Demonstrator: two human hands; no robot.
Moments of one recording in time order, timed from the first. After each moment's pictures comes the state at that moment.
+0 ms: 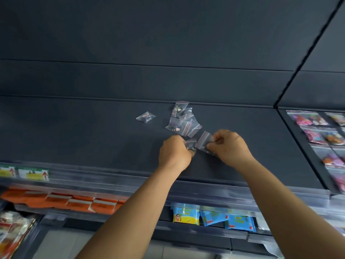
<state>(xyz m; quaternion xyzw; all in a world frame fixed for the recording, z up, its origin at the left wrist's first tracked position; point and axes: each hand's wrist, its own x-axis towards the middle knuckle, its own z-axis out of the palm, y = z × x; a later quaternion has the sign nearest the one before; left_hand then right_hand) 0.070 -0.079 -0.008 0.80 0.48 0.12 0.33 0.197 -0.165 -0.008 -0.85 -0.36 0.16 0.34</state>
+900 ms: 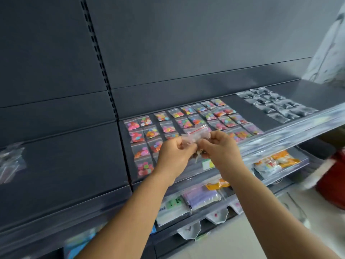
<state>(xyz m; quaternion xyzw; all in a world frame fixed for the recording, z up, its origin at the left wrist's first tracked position) 0.323 -0.424 0.038 0.75 0.17 0.12 0.63 0.379 -0.538 0.041 -0.76 -0.09 0.08 0.64</state>
